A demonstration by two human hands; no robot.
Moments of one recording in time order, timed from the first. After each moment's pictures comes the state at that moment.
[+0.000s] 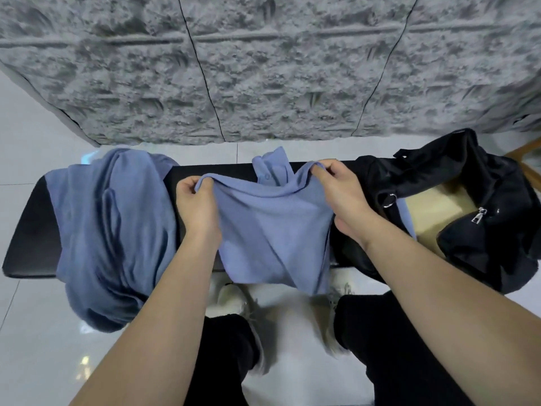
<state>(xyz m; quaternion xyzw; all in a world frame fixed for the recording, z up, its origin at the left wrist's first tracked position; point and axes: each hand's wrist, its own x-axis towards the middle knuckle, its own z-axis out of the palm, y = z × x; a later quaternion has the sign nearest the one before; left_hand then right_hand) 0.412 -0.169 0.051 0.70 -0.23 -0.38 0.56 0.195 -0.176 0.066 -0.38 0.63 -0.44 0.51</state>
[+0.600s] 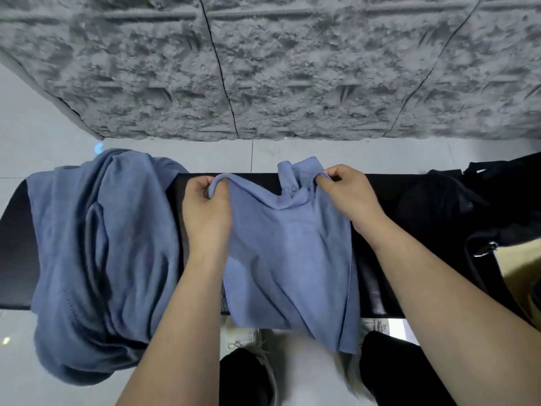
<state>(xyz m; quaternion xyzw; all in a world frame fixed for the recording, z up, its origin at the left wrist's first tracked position) 0.432 -0.214 0.020 0.74 -0.29 -0.34 0.50 0.219 -0.266 -0.018 -0.50 0.70 -0.29 0.42</state>
